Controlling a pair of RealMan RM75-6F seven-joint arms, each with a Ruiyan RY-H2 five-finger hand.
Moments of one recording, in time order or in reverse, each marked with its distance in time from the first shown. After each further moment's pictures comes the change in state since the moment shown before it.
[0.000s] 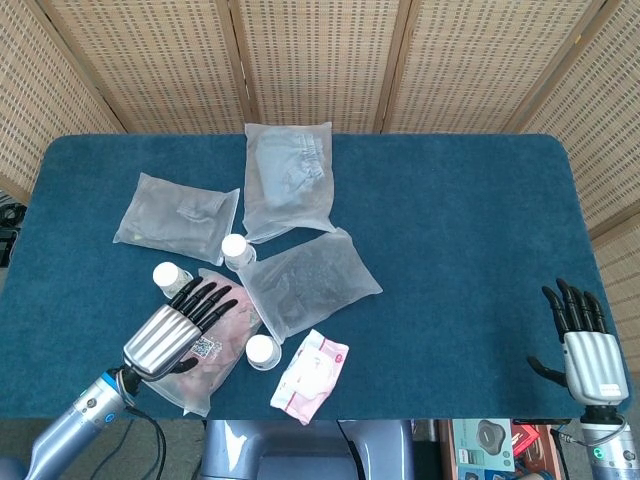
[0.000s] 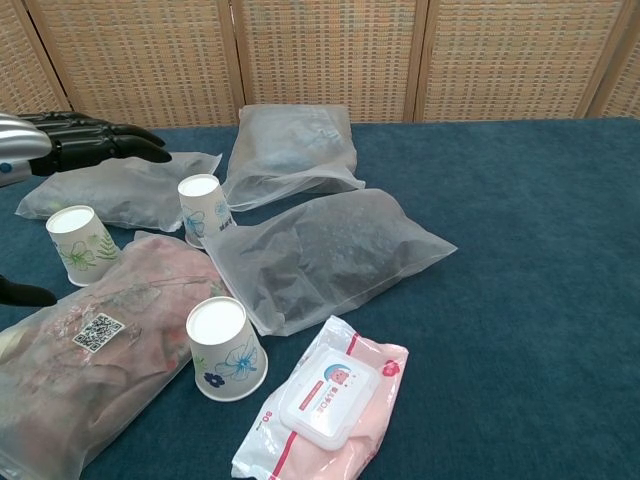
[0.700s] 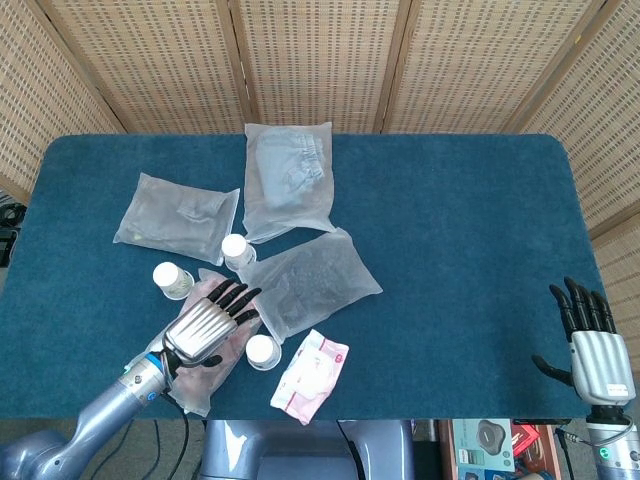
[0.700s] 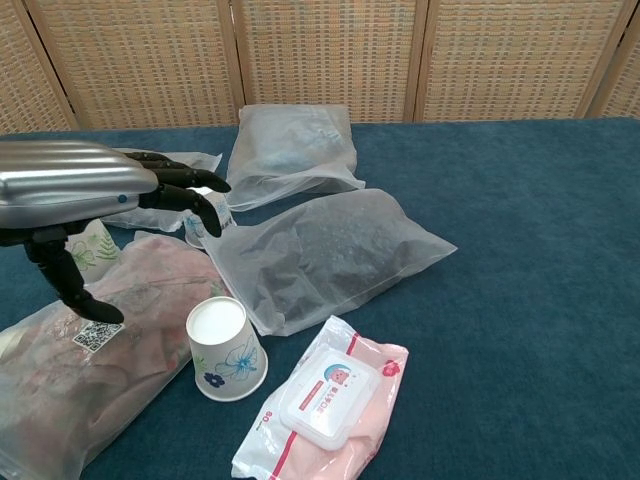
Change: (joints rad) left arm -0.195 -0.083 -0.050 -0.039 -0.391 -0.184 0.241; right arm -0.004 0.012 0.008 0.004 0.013 0.002 0.034
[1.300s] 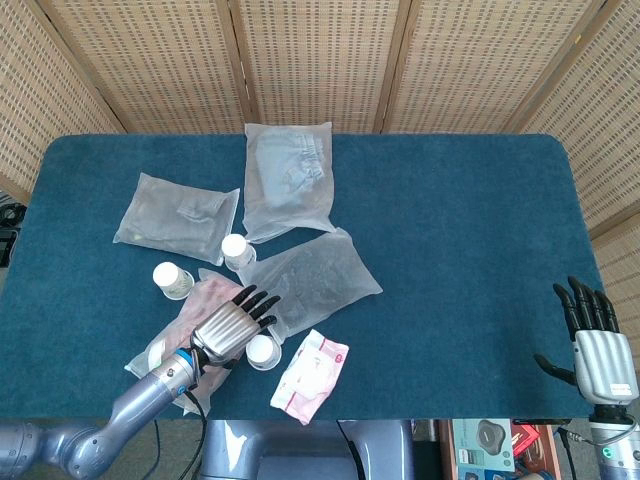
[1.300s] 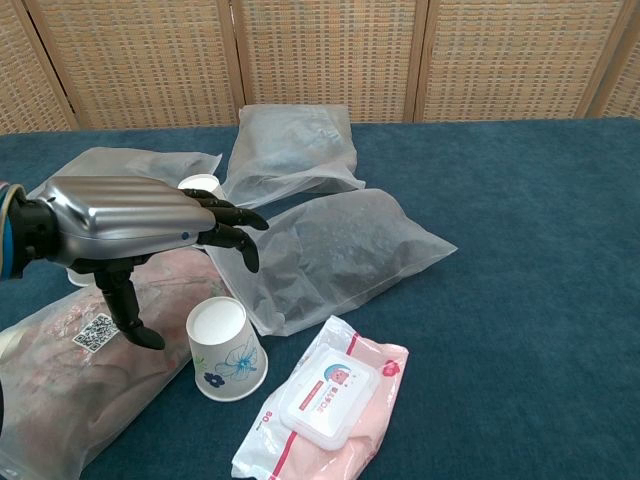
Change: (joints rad) left arm -0.162 -0.107 0.042 0.034 -0.242 0.001 0.131; right arm -0.001 0.003 0.004 0.006 0.004 0.000 0.017
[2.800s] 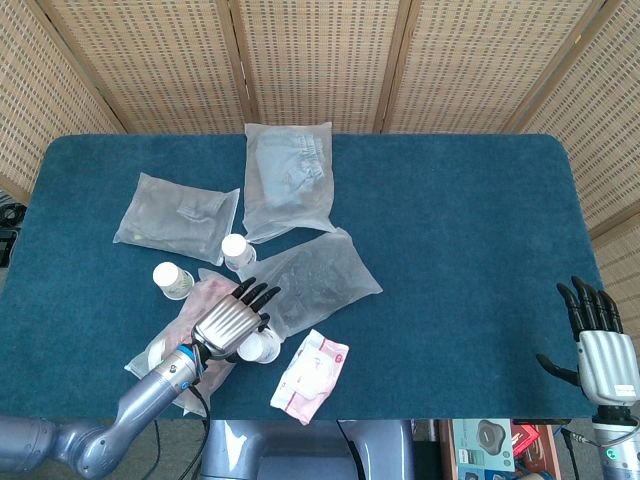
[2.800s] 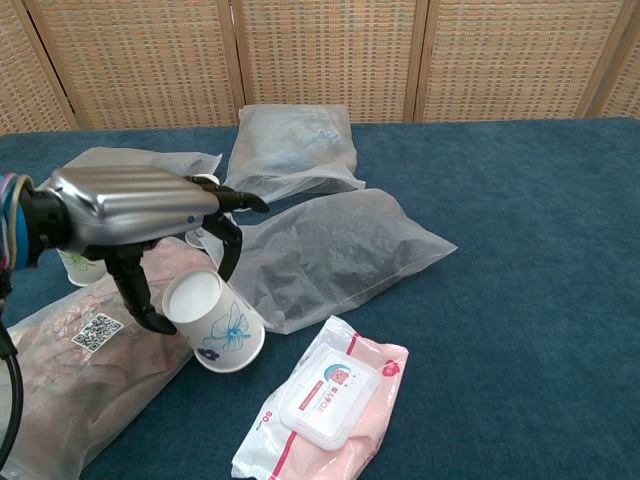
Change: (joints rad) left arm -0.070 -0.015 0.070 0.007 0.004 0.138 -0.095; right arm -0.005 0.007 0.002 0.002 -0.004 0.008 0.024
